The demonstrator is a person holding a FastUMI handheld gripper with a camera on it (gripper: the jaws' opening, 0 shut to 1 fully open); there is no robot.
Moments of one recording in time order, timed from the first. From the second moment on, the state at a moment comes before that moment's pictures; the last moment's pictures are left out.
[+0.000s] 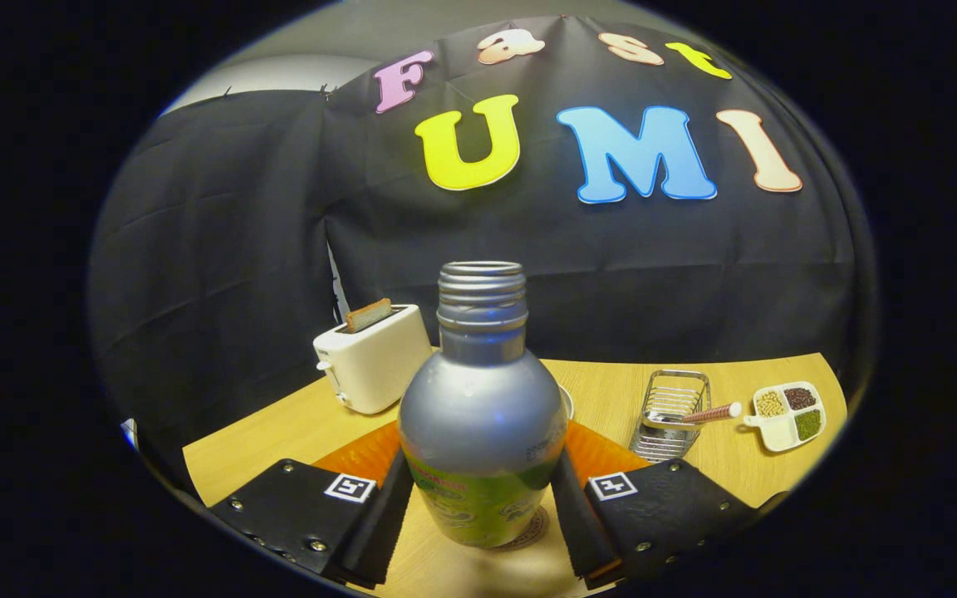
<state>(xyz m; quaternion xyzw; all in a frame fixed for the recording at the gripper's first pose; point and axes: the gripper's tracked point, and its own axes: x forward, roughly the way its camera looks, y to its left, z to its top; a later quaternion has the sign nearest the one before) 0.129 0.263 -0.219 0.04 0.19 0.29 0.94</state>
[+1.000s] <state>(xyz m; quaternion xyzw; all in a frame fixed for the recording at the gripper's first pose) 0.139 0.278 -0.300 -0.01 0.20 0.29 0.94</state>
